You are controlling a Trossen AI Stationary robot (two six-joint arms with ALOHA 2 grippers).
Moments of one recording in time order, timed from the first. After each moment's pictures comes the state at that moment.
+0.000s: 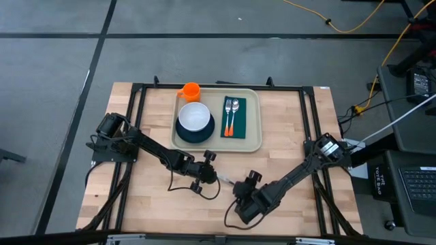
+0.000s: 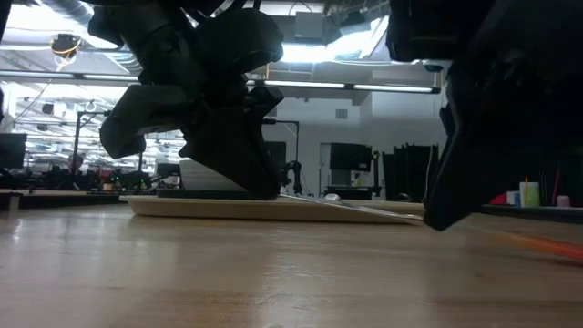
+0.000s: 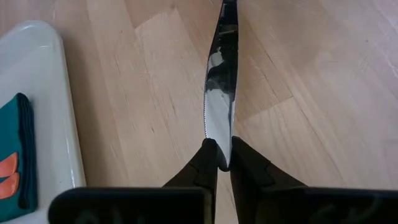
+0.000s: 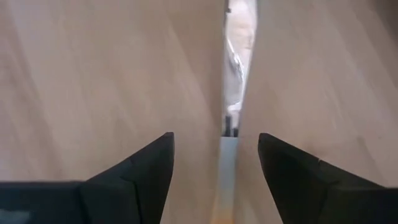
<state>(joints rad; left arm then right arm) -0.33 1.81 1.00 -0.09 -0.27 0.22 0.64 2.04 1.35 -0.67 0.50 0.98</state>
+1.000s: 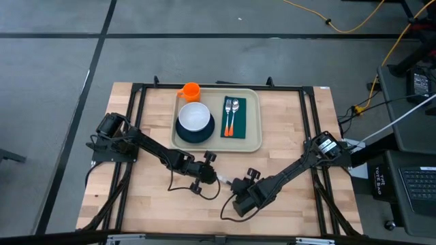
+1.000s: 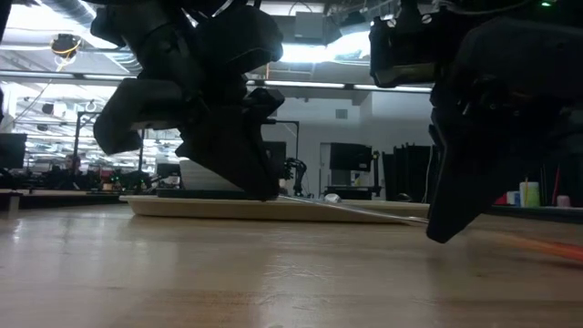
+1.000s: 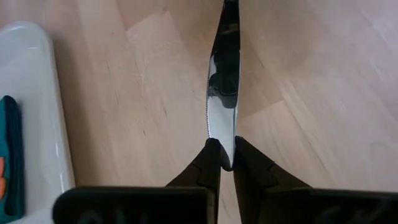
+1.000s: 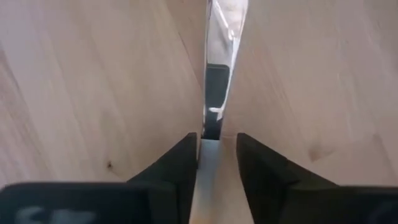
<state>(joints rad) -0.33 1.81 1.00 -0.09 -0.21 0.22 0.58 2.04 1.35 -0.68 0.37 0.93</state>
